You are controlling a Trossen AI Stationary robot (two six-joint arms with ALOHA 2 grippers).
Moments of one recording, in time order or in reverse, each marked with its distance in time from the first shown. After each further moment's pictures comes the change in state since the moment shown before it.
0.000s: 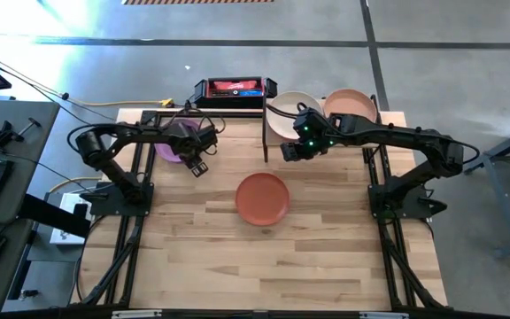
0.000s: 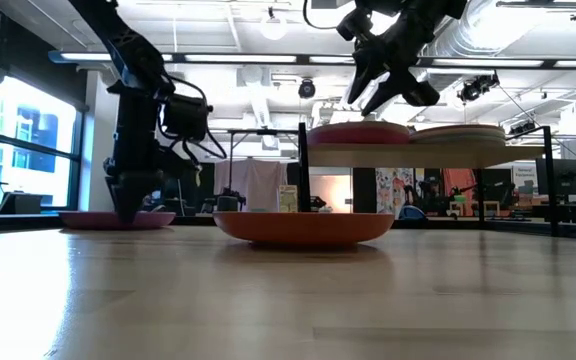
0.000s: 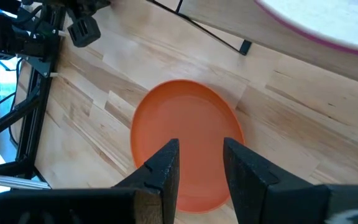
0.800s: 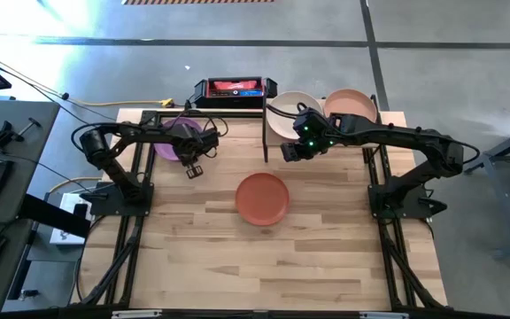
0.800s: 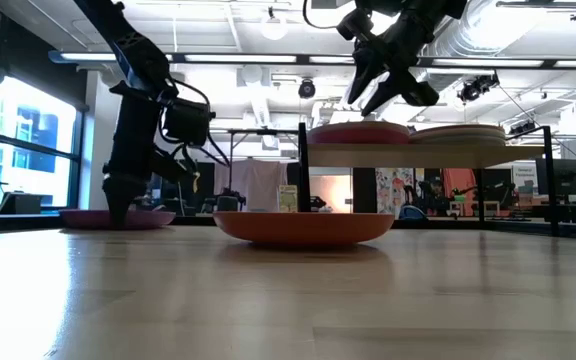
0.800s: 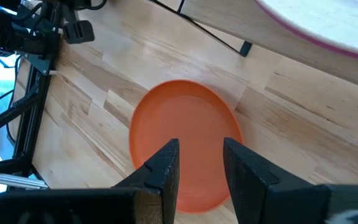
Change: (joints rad) left arm -0.020 0.033 0.026 -0.080 -0.058 0.182; right arm 0.000 0.000 0.000 0.000 0.001 -0.019
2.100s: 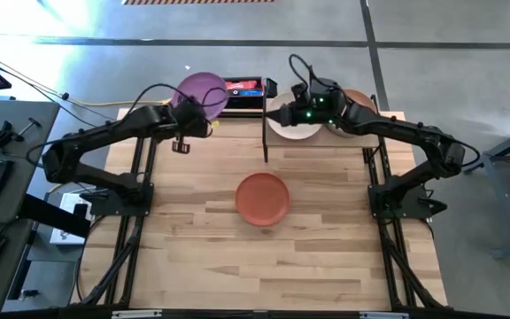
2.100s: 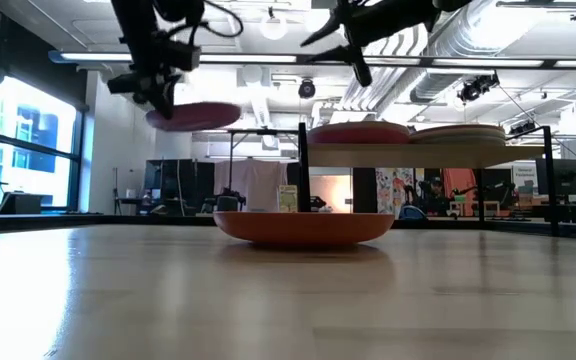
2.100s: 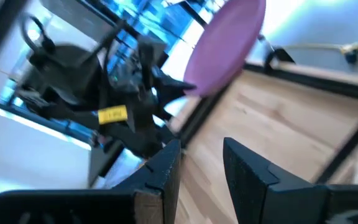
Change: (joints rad) left arm -0.053 -0.384 0.297 -0.077 -0.180 0.786; right arm -0.149 0.000 0.000 0.664 -0.083 -0.093
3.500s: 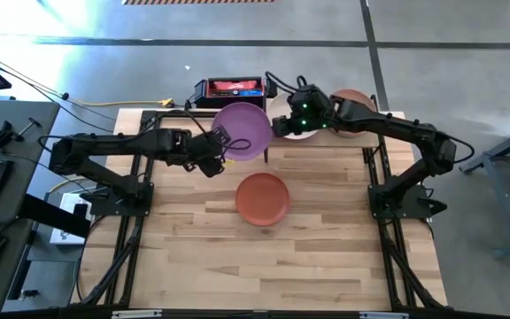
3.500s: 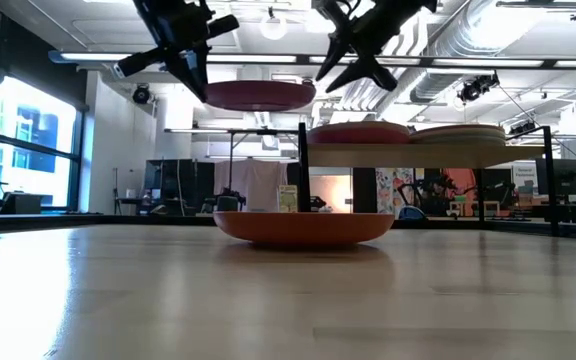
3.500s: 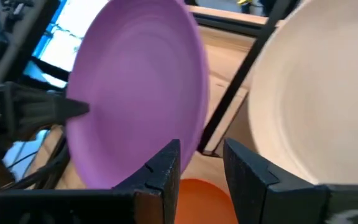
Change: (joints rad) left arm -0.371 0.078 0.043 0.072 -0.017 0.457; right arm 0.074 0.076 0.179 -0.526 0.216 -0.036
